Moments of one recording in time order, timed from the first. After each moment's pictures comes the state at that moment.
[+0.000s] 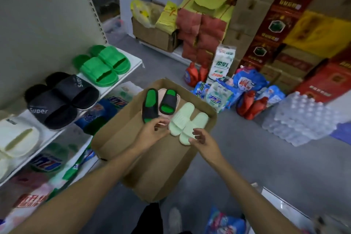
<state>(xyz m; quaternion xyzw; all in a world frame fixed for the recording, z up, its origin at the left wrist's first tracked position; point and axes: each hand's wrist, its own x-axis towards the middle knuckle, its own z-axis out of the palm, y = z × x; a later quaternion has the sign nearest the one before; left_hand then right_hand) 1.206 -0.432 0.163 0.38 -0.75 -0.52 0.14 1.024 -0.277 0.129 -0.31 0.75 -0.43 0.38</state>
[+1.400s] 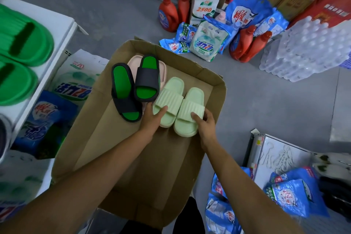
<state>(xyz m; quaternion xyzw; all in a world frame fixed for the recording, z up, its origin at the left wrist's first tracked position) 1.096 -0.547 -0.048 0.53 -0.57 -0.63 0.01 0.981 -0.387 -0.058 0.11 0.73 -0.55 0.38</state>
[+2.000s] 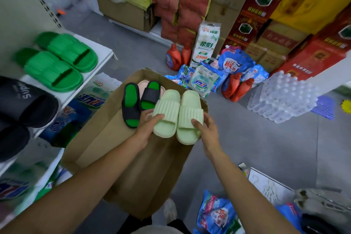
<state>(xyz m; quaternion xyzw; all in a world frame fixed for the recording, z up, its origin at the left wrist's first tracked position) 1.117 -0.492 0.100 0.53 -0.44 -0.71 0.14 0.972 -0.337 0.099 -0.04 0.69 -0.62 0.36</state>
